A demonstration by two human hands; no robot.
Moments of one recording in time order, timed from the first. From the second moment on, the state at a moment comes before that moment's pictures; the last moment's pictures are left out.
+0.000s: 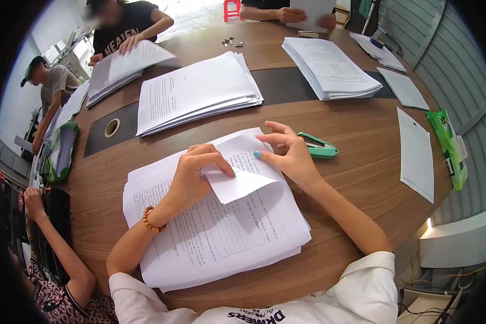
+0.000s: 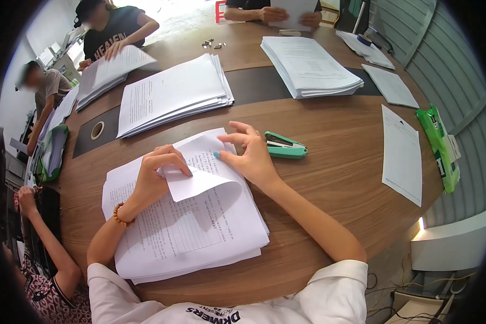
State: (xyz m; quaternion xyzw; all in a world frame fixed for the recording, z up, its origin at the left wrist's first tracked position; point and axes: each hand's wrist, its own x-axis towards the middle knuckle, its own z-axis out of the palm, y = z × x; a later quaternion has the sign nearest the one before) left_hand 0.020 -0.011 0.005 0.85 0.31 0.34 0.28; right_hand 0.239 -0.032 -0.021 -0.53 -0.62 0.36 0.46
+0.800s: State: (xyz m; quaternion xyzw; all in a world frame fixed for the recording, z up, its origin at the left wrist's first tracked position) left_hand 0.018 -0.012 0.004 0.82 0.33 0.35 0.31; right_hand 0.252 -0.017 -0.031 -0.51 -0.73 0.18 0.42
